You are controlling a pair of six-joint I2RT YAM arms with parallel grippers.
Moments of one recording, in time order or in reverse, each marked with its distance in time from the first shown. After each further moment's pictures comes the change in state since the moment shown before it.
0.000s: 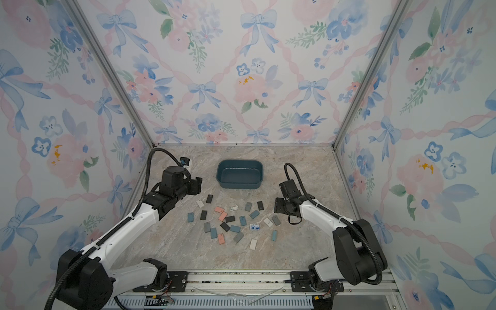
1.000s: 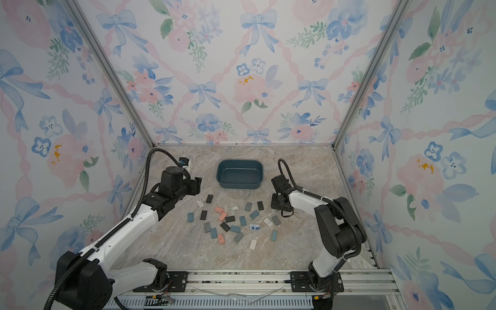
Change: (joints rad) left arm 0.000 -0.011 -0.006 -0.002 -0.008 0.000; right arm 0.024 0.236 0.141 0.007 0.036 0.068
